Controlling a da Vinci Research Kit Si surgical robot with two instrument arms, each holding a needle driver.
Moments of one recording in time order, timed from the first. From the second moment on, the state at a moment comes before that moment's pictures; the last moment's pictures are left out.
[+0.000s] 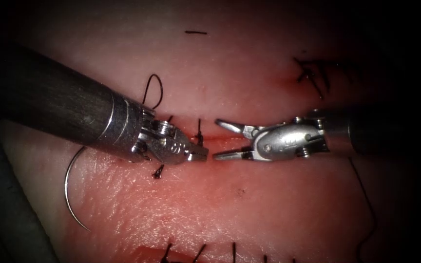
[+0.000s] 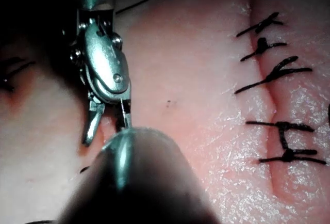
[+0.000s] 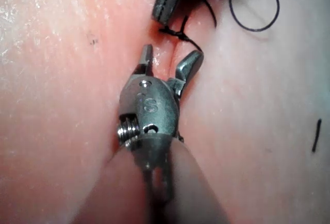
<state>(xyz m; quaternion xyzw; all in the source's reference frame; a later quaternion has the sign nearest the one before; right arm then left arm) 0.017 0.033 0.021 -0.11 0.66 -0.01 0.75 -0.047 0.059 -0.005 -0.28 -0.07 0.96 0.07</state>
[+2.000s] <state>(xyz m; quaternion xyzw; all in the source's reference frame) 0.025 0.032 0.018 -0.12 0.71 -0.02 0.69 -0.047 0.059 -0.006 -0.33 -0.07 0.94 0.00</state>
